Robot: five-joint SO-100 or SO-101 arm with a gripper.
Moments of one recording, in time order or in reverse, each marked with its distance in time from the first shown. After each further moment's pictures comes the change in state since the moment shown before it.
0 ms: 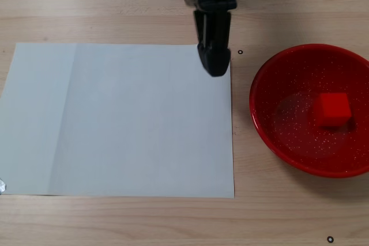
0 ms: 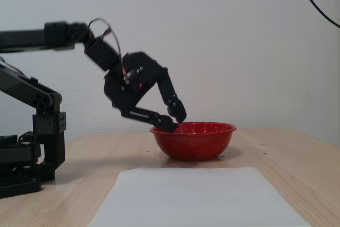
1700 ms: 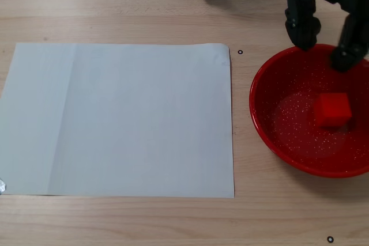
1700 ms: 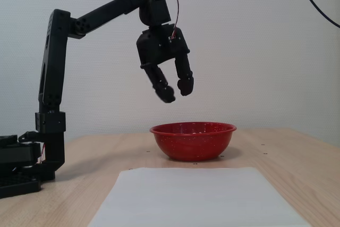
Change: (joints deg) arm 24.0 -71.0 -100.4 67.9 -0.7
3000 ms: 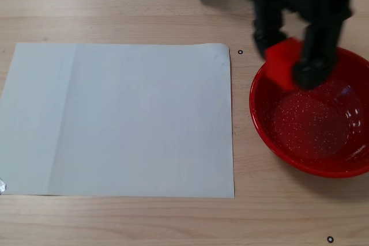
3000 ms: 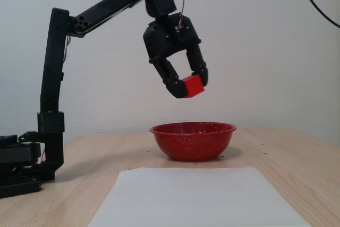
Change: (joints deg) arm -5.9 0.2 -3.1 9.0 2.0
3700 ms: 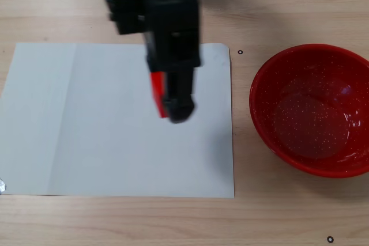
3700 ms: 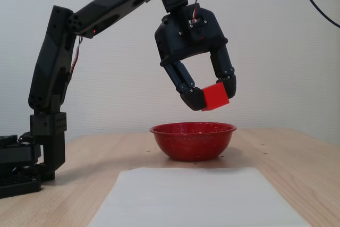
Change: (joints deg) arm -25.0 -6.2 -3.6 1.8 11.2
